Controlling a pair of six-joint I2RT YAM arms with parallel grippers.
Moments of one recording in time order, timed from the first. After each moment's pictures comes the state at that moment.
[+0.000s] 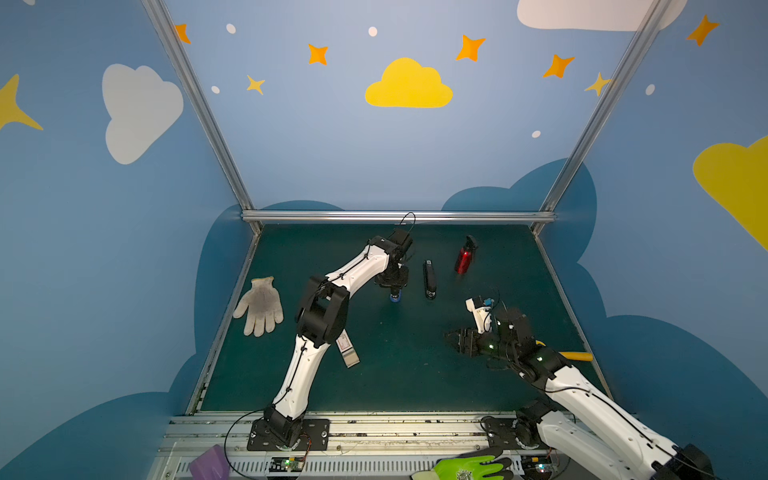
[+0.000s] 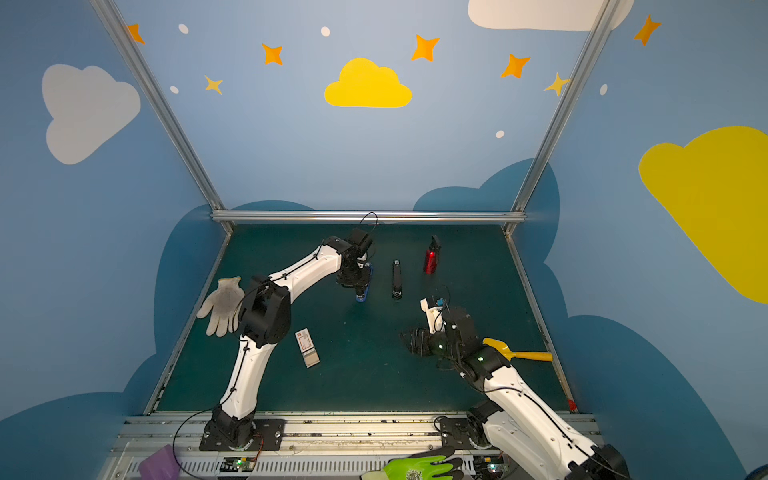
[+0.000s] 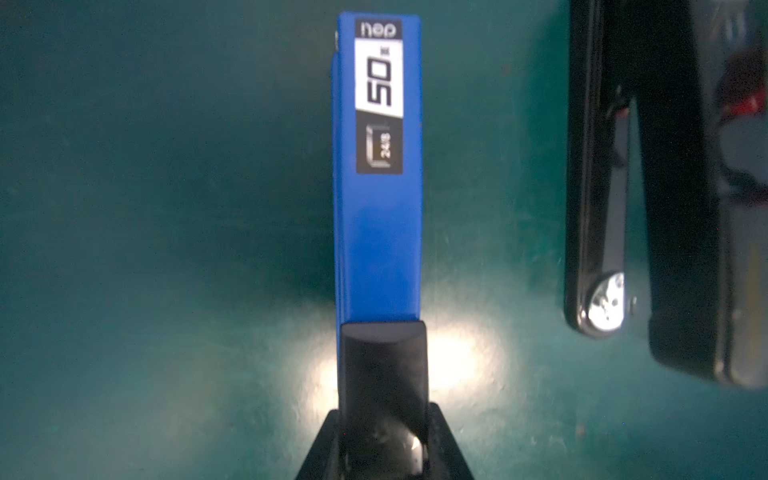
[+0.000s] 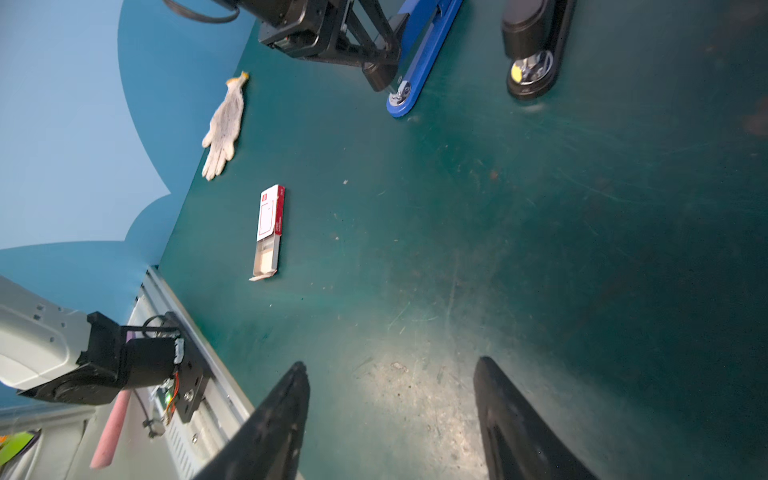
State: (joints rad) left arm -0.55 2.33 2.07 -1.02 0.03 -0.42; right arm 0.52 0.79 0.43 -0.26 -0.35 0.48
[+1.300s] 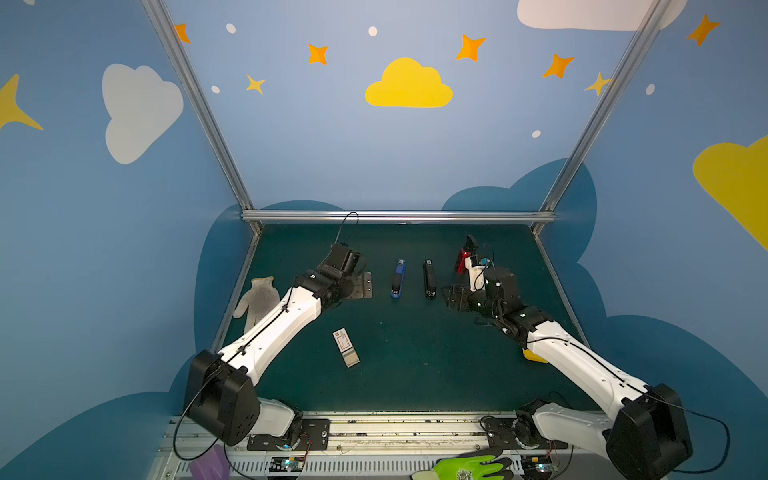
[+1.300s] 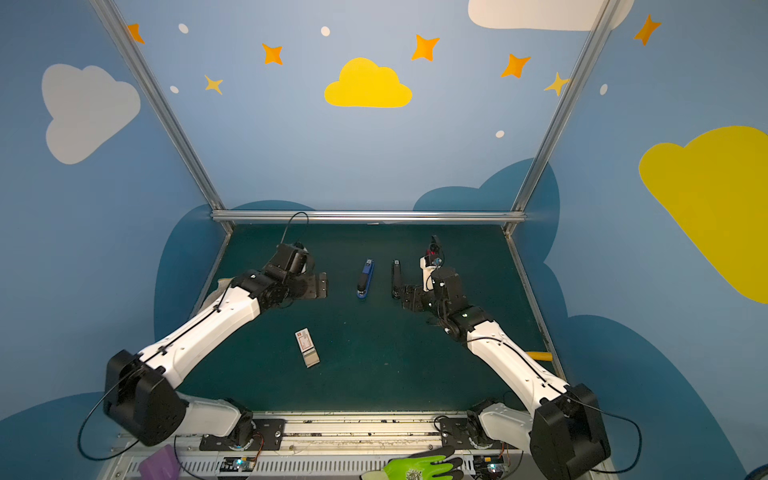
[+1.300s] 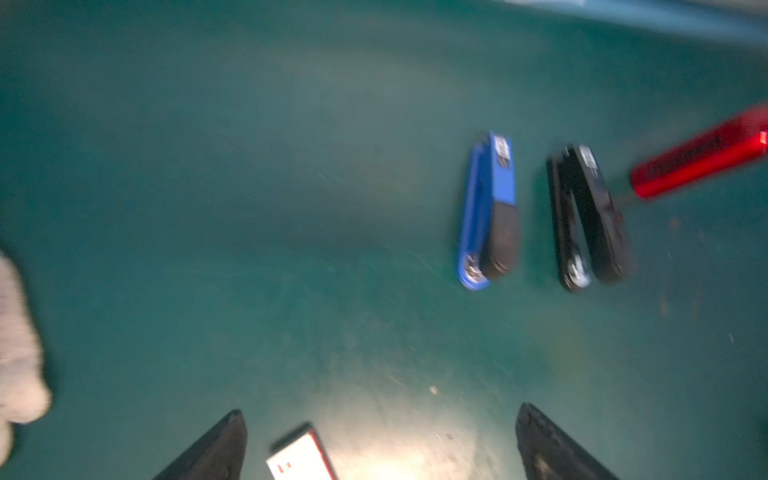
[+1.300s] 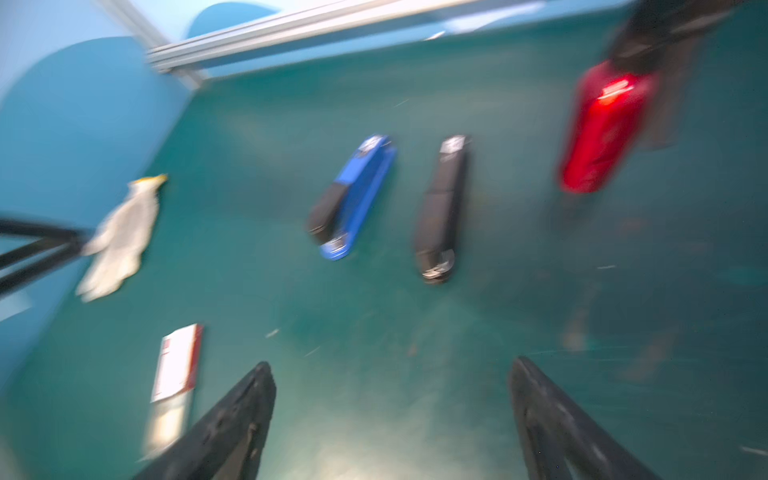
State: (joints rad) left arm -0.43 1.36 1.13 -0.67 -0.18 -0.48; right arm 0.47 1.18 0.79 -0.19 -0.02 0.33
